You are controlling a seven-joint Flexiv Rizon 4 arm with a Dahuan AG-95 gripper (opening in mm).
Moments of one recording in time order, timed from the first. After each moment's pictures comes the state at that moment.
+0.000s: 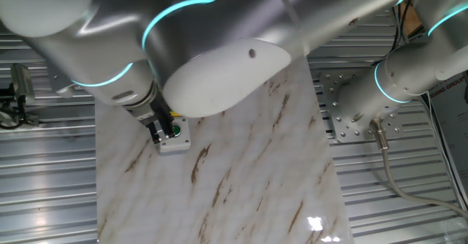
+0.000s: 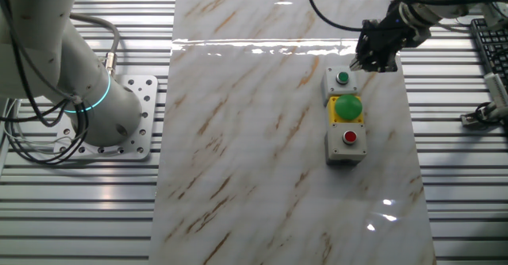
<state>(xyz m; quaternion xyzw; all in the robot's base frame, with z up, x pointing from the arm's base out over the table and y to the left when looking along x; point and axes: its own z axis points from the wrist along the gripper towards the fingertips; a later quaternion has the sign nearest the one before) 0.581 0.070 0.119 0.10 -0.98 -0.02 0.16</state>
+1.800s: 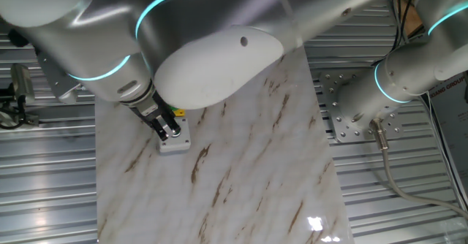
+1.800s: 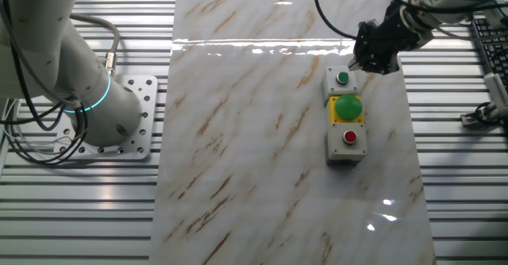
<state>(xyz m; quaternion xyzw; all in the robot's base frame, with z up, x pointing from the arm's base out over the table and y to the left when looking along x) 0.579 0.072 0.119 0.24 -0.95 -0.07 0.17</state>
